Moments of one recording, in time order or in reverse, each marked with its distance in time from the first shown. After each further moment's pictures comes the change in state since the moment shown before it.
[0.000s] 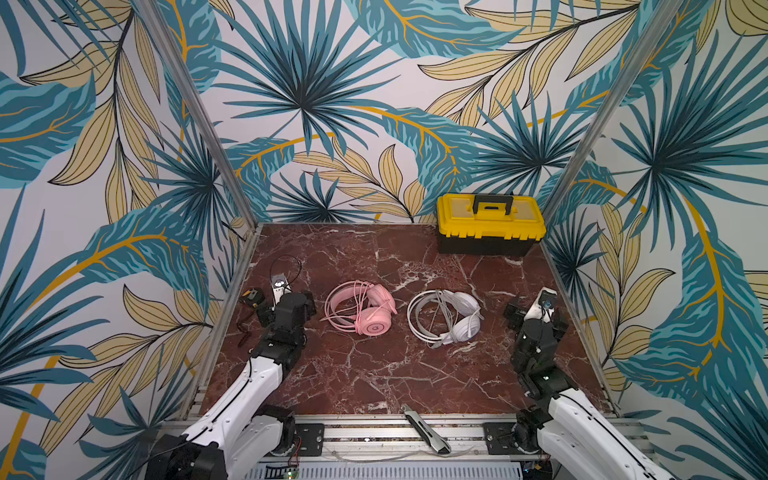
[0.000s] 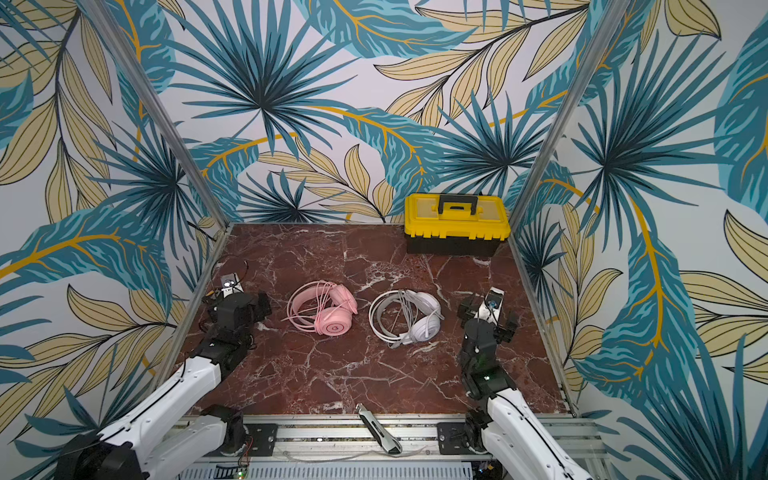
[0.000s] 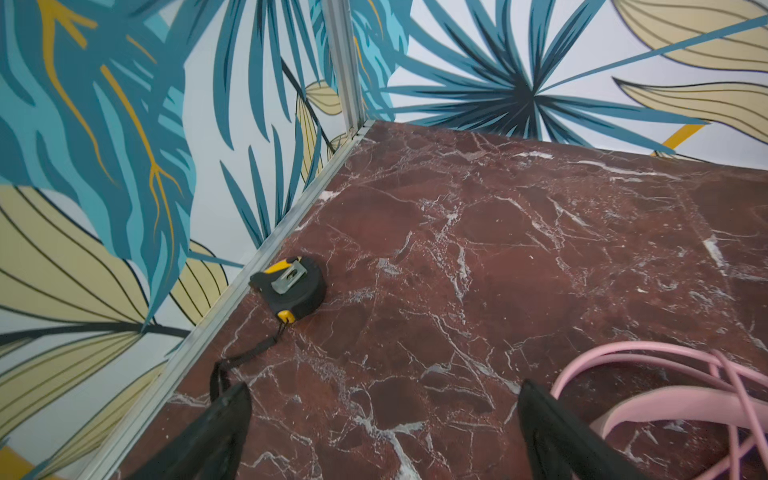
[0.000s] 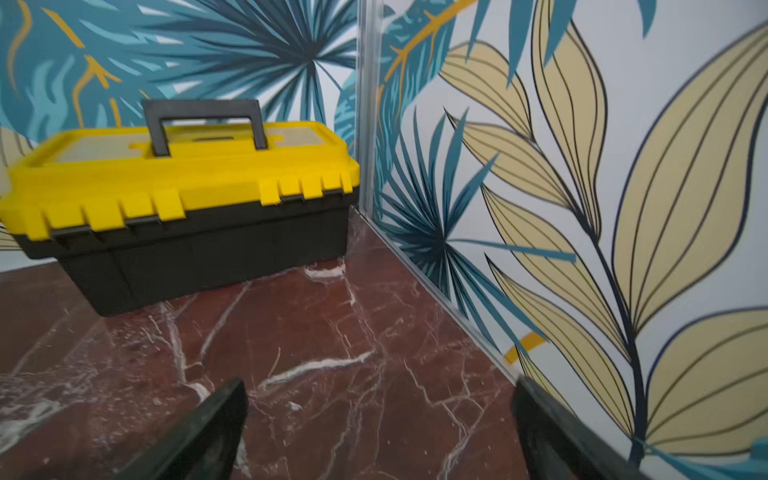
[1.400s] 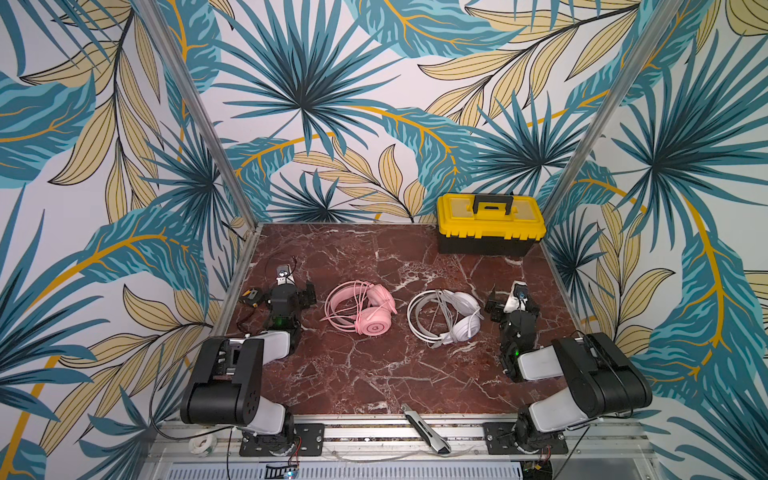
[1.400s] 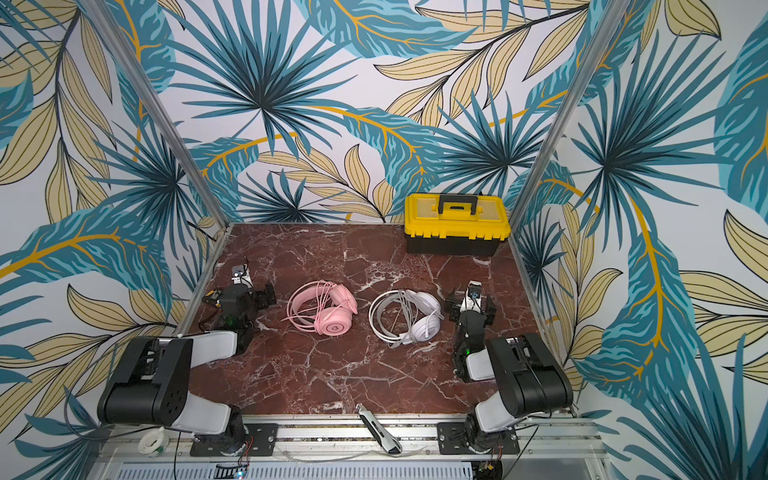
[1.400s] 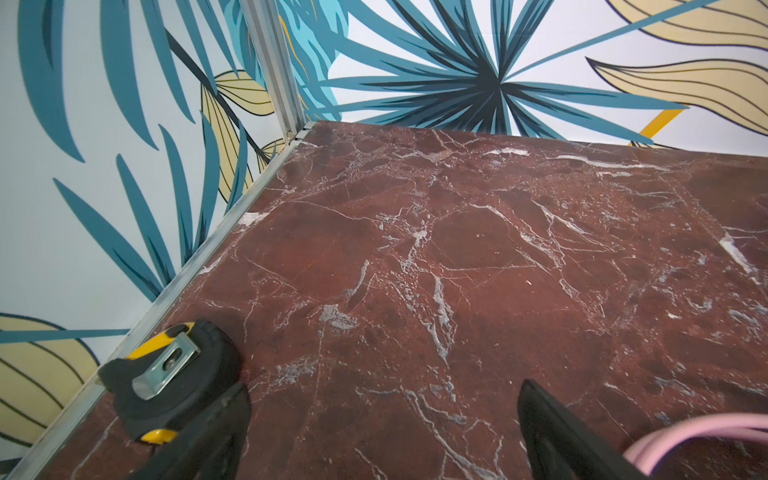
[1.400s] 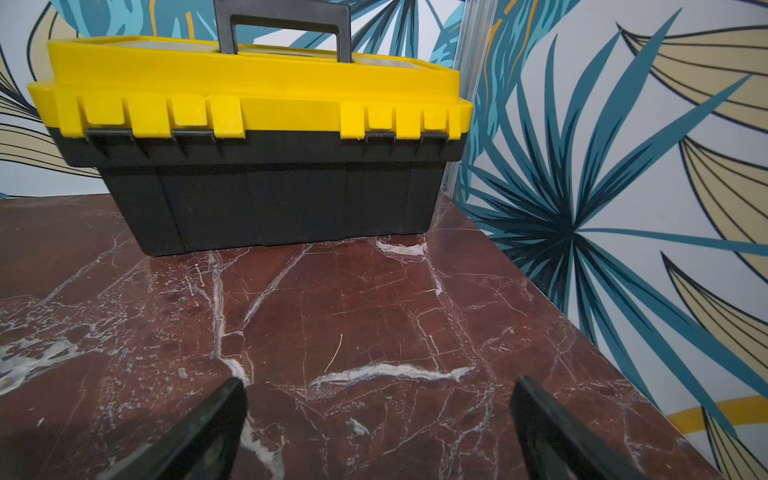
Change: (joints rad) left arm 0.208 0.497 0.010 0.603 0.345 0.158; right arm -0.176 0.820 -0.004 0.865 -0.432 -0.068
